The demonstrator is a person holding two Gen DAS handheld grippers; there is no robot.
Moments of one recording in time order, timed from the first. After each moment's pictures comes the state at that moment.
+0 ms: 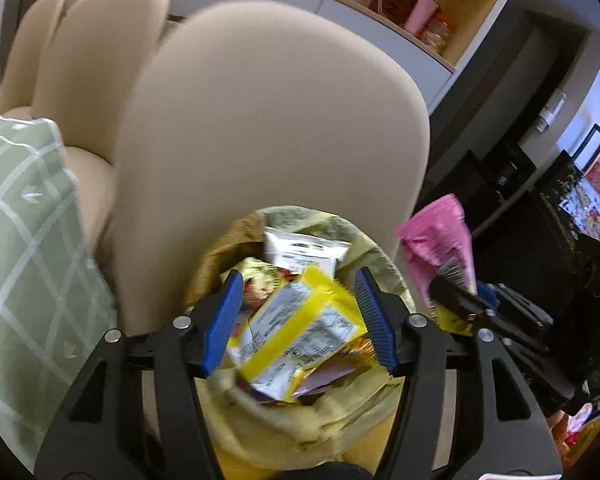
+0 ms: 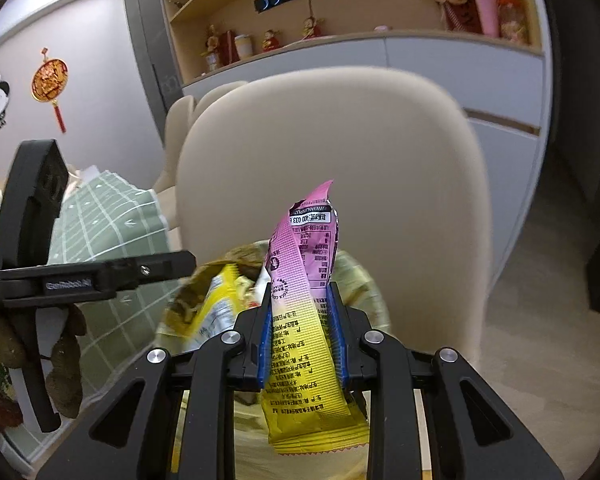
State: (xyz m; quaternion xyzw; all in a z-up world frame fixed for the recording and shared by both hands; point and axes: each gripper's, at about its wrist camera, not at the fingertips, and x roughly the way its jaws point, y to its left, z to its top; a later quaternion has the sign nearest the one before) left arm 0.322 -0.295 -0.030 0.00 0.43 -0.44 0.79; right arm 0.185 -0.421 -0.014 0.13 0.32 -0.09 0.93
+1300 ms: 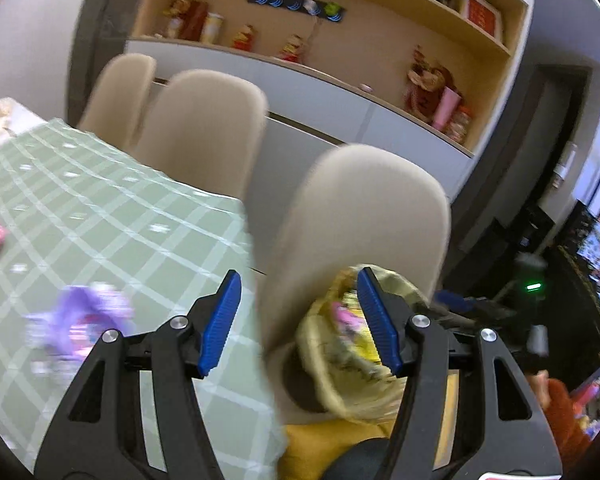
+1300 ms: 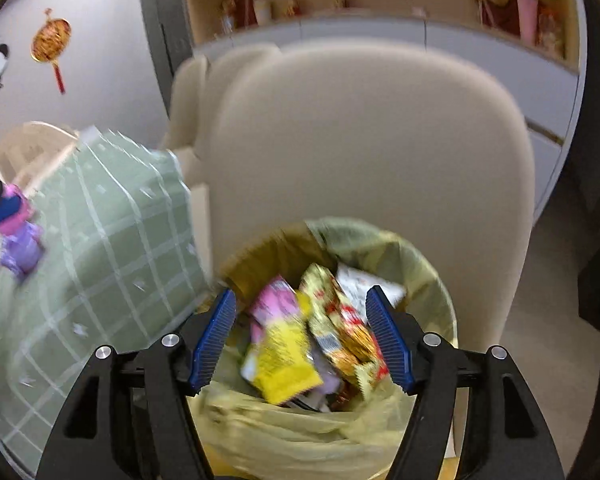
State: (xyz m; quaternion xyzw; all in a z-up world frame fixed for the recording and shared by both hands) left arm 0.310 -0.101 0.049 -0.05 0.32 -0.36 0.87; right arm 0.211 -0.356 0.009 0.08 0.35 -0.09 0.93
